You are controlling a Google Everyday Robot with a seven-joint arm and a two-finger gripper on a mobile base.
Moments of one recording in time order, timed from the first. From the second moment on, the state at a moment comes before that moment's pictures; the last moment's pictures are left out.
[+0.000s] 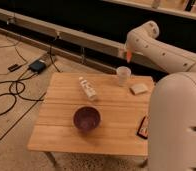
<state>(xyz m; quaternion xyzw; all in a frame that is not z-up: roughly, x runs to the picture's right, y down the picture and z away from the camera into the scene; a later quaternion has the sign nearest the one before) 0.218 -0.227 0.848 0.04 0.00 0.74 0.67</state>
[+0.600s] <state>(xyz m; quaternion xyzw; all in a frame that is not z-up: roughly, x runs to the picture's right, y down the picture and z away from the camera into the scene) 0.217 -0.234 0.857 0.06 -0.02 0.71 0.70</state>
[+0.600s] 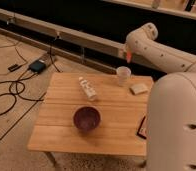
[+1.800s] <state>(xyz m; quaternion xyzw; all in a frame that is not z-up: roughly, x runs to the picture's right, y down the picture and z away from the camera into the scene) 0.212 -0.173 0.882 0.06 -0.04 0.72 0.69</state>
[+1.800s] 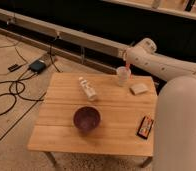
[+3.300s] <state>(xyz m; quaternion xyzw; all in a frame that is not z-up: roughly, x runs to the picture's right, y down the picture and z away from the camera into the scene) 0.208 -0.163 0.937 0.08 -0.04 0.71 0.70</state>
